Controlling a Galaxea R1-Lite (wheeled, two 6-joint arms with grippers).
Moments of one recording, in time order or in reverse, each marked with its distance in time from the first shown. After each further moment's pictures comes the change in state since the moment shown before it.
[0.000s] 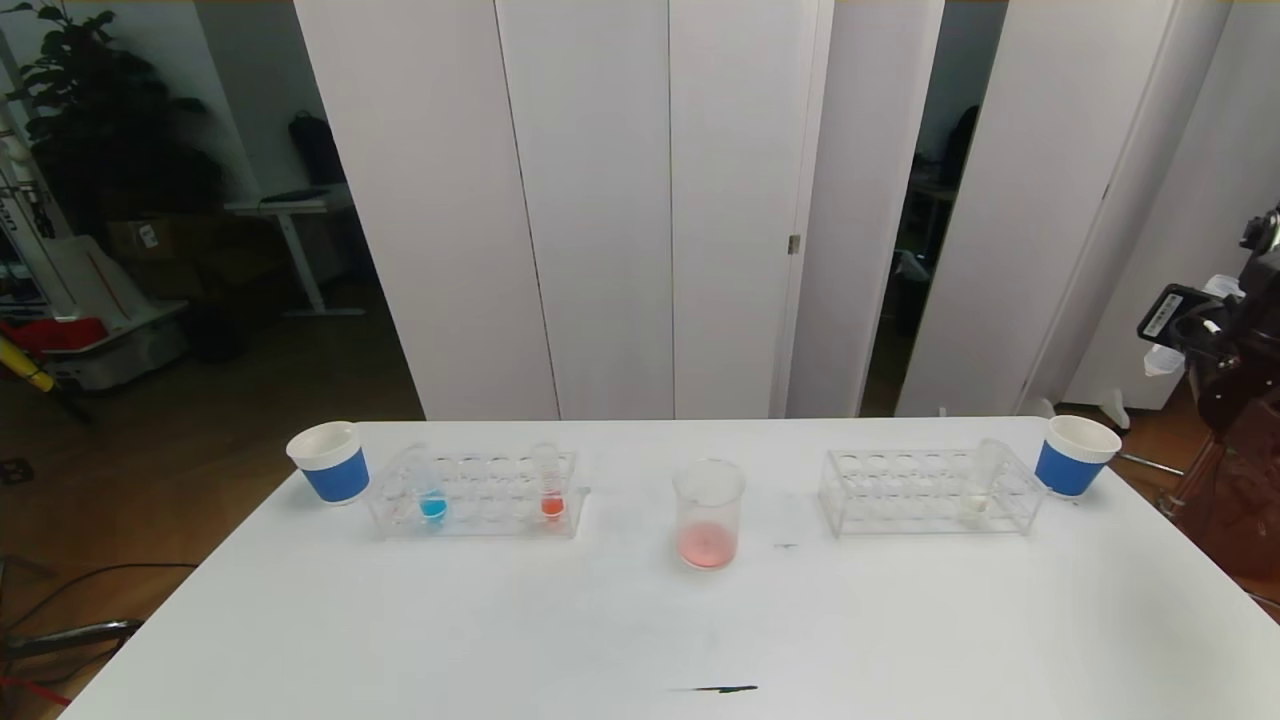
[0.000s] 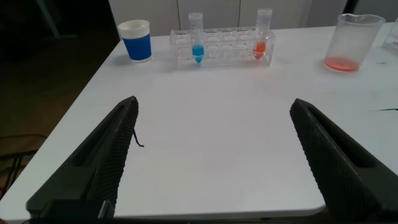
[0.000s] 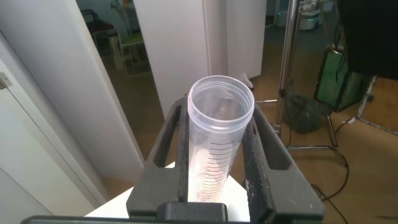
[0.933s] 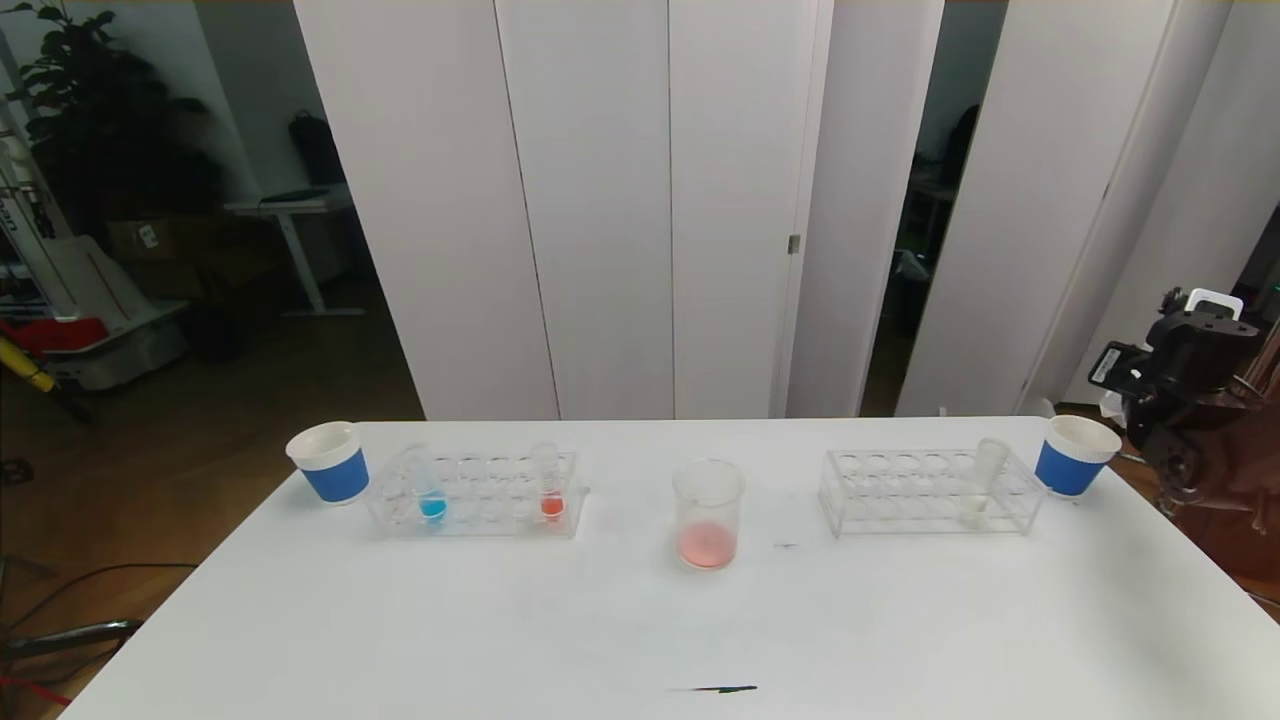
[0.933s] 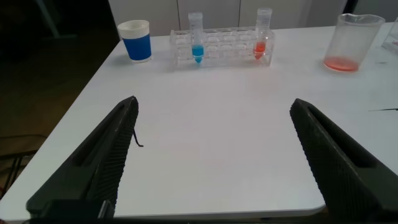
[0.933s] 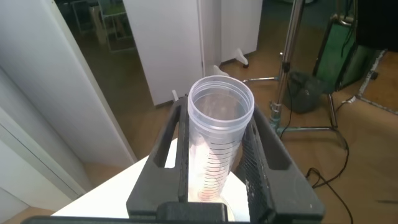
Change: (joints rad) left arm 0.000 0.000 0.000 0.000 0.000 0.000; right arm -0.065 0.370 -0.265 0.001 0.058 0.018
